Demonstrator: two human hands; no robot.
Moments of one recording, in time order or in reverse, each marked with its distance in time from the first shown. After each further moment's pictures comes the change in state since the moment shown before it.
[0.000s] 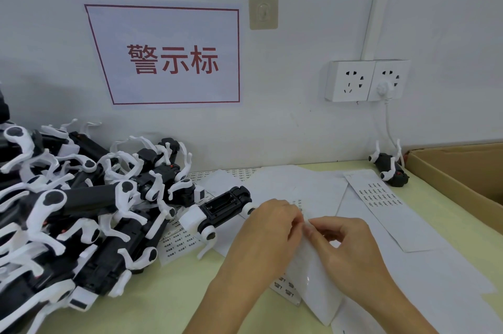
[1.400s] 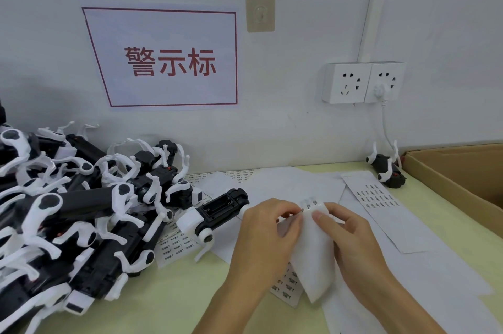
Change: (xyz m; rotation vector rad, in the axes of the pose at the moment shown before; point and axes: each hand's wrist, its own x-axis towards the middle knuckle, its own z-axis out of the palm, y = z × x) left_hand -0.004 0.000 0.014 -0.337 0.254 -0.083; right_hand 0.007 0.013 -0.006 0.474 0.031 0.311
